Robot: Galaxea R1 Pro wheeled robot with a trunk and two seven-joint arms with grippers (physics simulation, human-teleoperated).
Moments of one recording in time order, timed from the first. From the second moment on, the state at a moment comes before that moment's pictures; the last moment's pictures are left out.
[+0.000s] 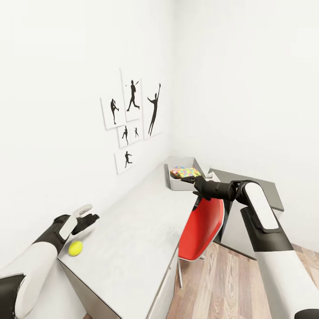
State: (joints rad) left arm -0.89 0.19 0.15 -0.42 0.47 0.50 0.09; right arm -0.78 -0.10 0.06 -1.41 -1.49 1.03 -0.56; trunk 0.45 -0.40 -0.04
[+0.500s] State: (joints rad) left arm -0.89 0.19 0.15 -0.40 0.46 0.47 0.11; right arm -0.78 -0.10 0.06 -1.41 -1.49 1.03 -0.56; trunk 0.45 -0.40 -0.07
